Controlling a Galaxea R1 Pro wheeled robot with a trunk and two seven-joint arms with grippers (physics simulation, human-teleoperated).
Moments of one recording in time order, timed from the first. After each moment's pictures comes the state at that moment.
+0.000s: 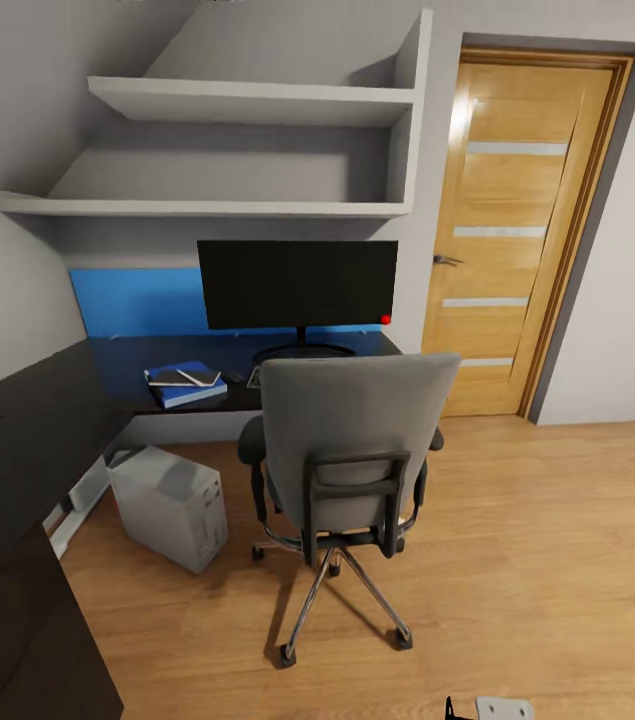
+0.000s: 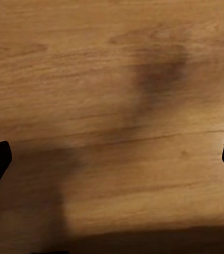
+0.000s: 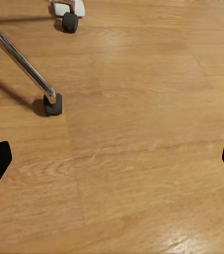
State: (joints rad) left arm -0.38 -0.10 -0.96 -0.02 0.93 -0.07 0.05; right arm -0.39 0.01 1.00 0.02 -0.93 -0.58 -0.28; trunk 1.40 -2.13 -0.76
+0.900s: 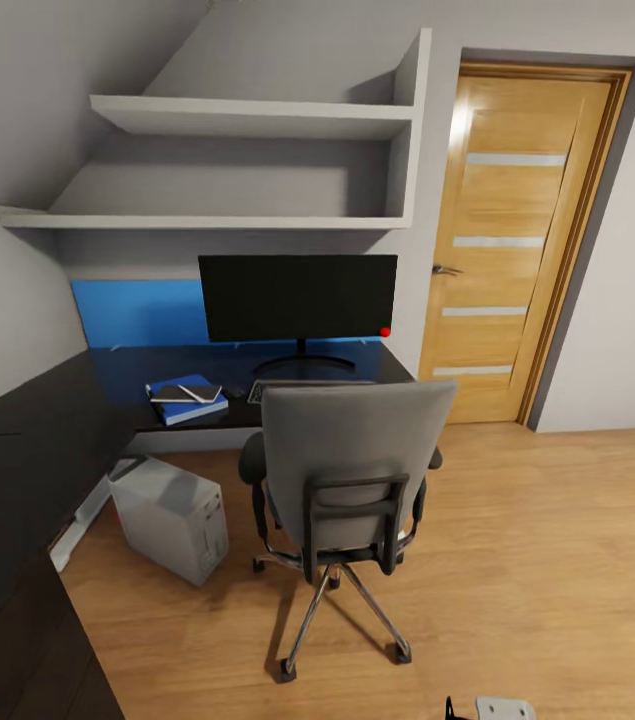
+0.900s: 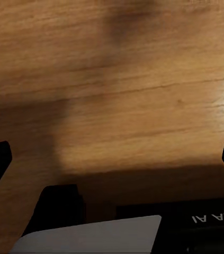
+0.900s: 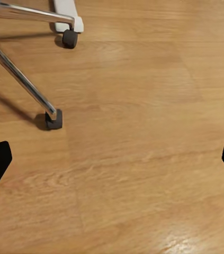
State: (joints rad) left arm -0.38 -0.09 -0.96 -0.02 0.93 0.13 0.05; right arm -0.39 0.01 1.00 0.02 -0.93 -0.58 -0.28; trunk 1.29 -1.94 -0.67
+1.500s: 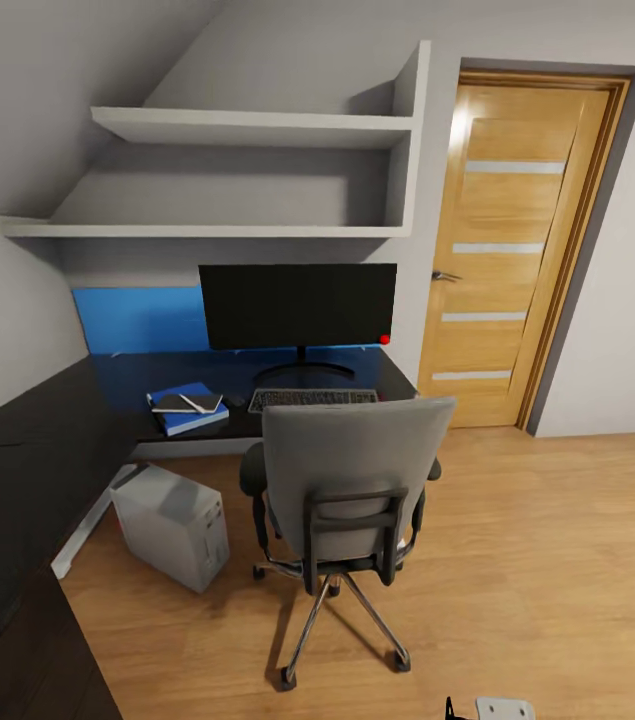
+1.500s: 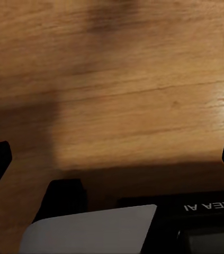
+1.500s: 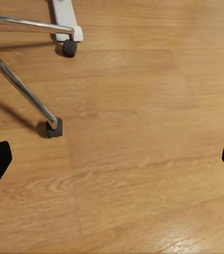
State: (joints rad) left arm -0.38 -0.09 -0.96 -0.02 0.93 0.13 0.05; right arm -0.39 0.01 1.00 0.02 -0.93 -0.58 -0.28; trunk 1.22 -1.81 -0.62
